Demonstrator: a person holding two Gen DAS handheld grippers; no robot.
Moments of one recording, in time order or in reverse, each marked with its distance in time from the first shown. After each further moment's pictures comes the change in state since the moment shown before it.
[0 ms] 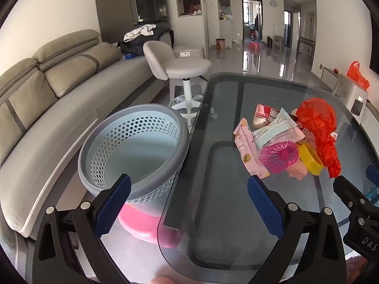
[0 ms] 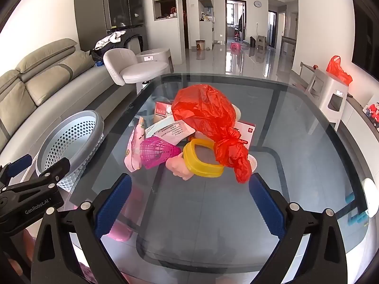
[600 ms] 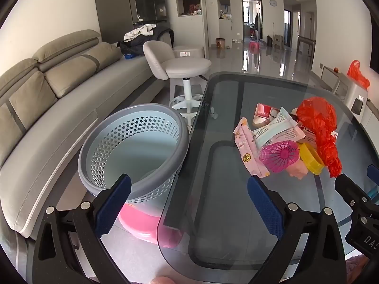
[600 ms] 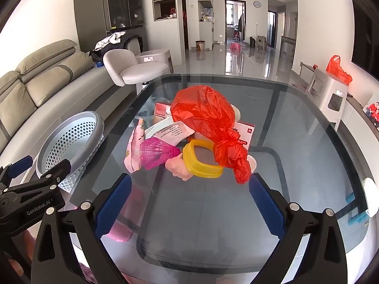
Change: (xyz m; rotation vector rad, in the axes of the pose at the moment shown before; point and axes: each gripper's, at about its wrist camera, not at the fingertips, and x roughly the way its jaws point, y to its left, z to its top) left arm 0.000 0.000 0.000 0.002 0.002 0.001; right arm -0.001 -0.001 0.000 0.003 -0.007 0.002
